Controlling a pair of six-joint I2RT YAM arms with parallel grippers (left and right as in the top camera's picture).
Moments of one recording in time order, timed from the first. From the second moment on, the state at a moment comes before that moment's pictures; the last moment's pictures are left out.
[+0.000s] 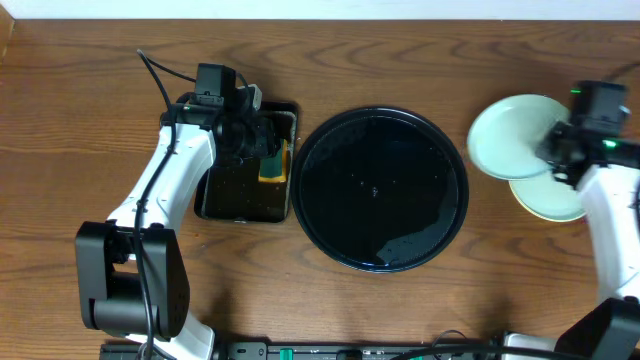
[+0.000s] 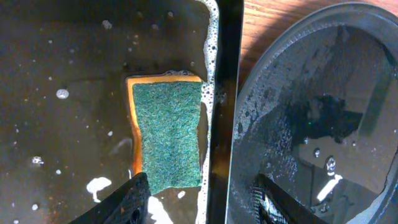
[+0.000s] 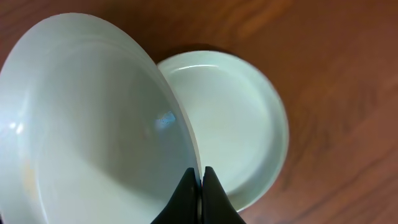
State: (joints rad) left arm -0.11 1.75 1.28 -0.73 0.33 -0.20; right arm -0.26 1.50 1.18 -0.72 0.26 0.40
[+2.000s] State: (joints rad) left arm -0.05 1.75 1.28 -1.01 0.01 -0.27; right arm -0.15 1.72 1.18 -0.83 -0.15 0.03
